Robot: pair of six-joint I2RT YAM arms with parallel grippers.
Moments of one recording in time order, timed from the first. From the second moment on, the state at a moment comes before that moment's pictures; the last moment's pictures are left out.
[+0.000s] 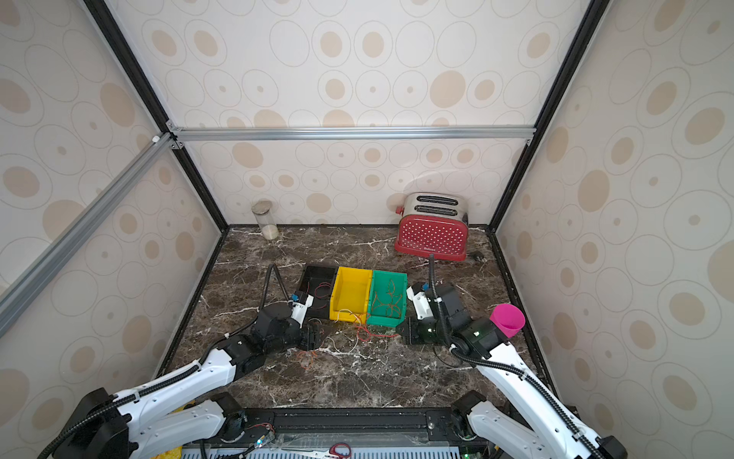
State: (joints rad) left arm -0.69 1.04 0.47 -0.06 0.16 -0.44; right arm 0.50 0.87 0.83 -0.80 -0.36 0.51
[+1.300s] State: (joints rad) left arm -0.77 1.21 0.33 0.15 -0.05 -0.49; right arm 0.38 0.75 0.85 -0.88 -0.15 0.59
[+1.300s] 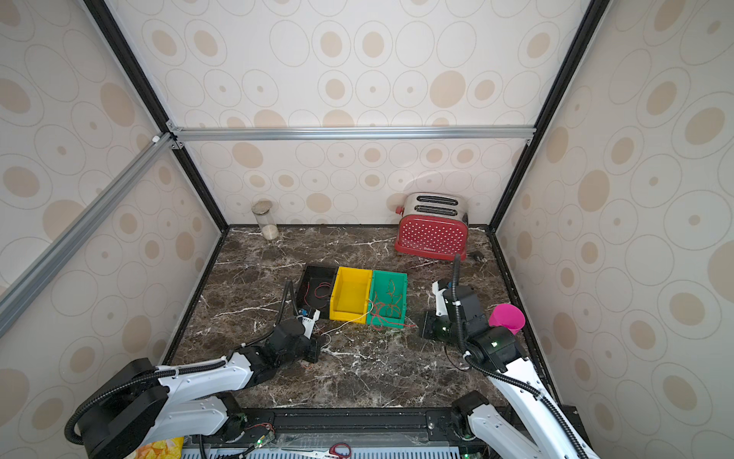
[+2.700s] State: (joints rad) left arm -0.85 1.06 0.34 -0.07 0.12 -0.50; right arm 0.51 1.16 1.10 -0.61 -0.38 0.57
